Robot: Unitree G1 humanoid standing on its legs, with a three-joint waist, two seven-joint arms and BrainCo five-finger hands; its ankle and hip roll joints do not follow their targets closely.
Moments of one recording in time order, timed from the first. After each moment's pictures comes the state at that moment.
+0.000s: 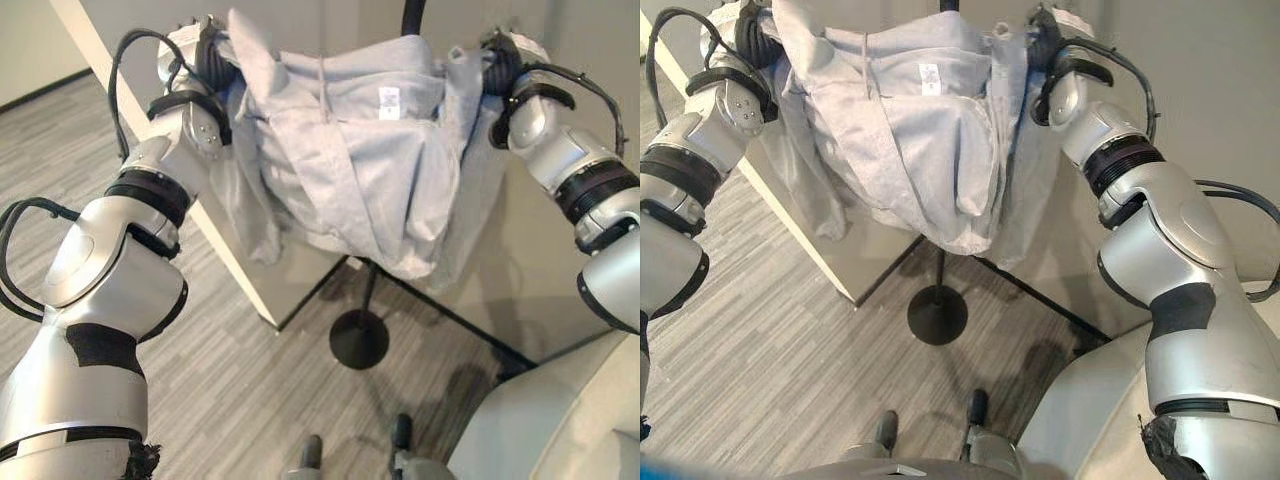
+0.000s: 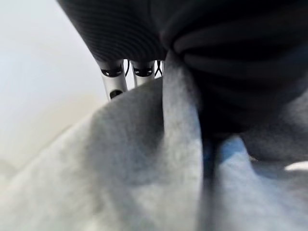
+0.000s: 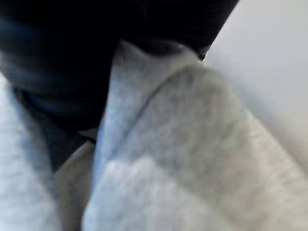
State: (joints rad) left arm -1.47 0.70 -0.94 1.14 0.02 -0.04 0.43; right arm -1.52 -0.59 1.00 1.11 0.07 0.01 -0.27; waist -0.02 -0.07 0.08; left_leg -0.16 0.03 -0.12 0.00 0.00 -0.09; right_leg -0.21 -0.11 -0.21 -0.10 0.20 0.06
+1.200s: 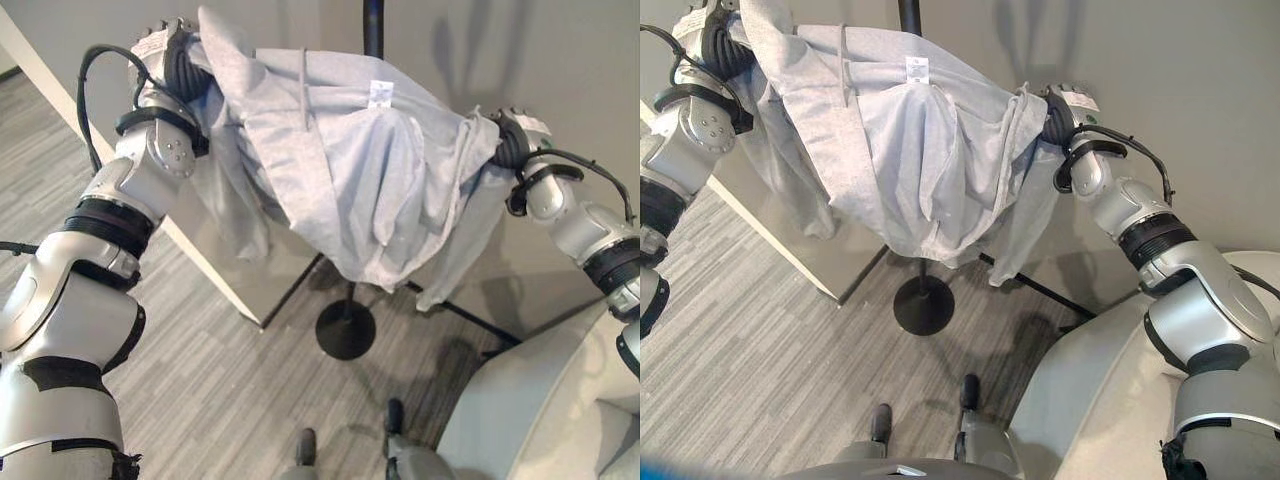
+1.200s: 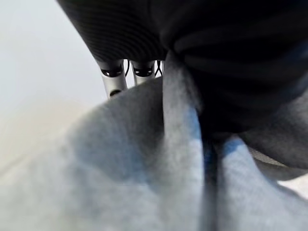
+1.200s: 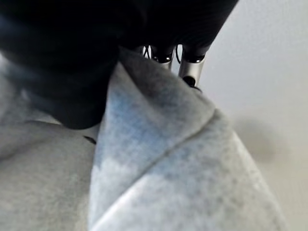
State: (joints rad) left arm -1.25 0.87 -0.74 0.84 0.06 -0.05 0.45; right arm -1.11 -0.80 0.79 0.68 -0.12 -0.04 -0.28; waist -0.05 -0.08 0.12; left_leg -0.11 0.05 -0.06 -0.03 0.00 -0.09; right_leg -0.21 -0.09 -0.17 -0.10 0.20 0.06
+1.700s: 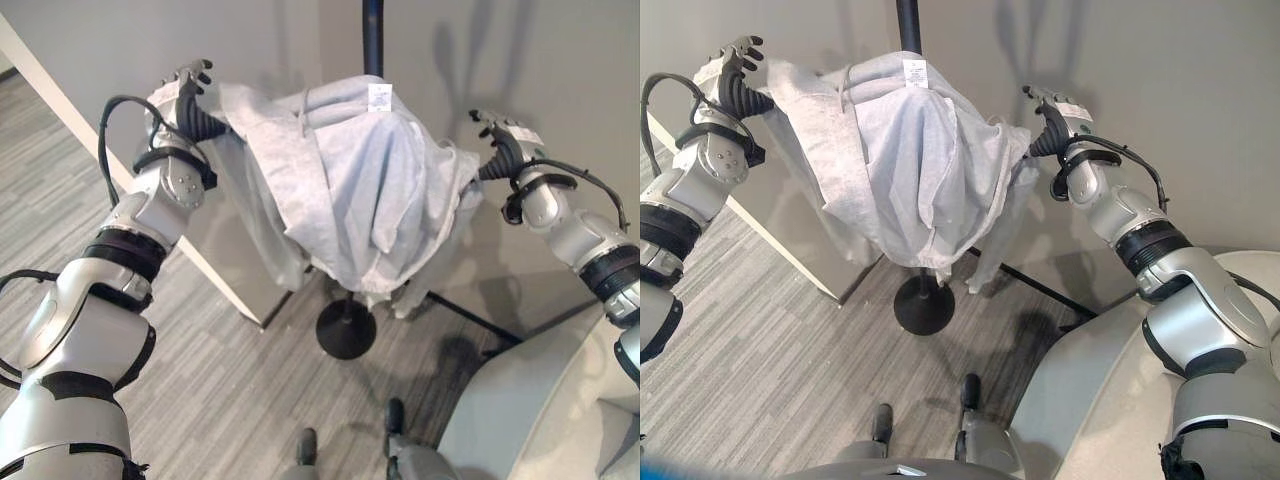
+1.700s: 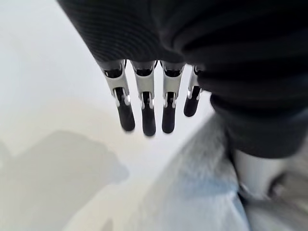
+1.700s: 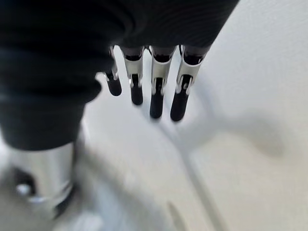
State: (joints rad) left arm -1.11 0.83 -0.68 0.85 0.06 -0.04 0.44; right arm -1.07 -0.79 0.79 0.68 -0.12 -0.06 -0.28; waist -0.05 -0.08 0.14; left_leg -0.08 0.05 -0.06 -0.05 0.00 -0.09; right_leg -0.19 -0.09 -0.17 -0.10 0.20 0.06
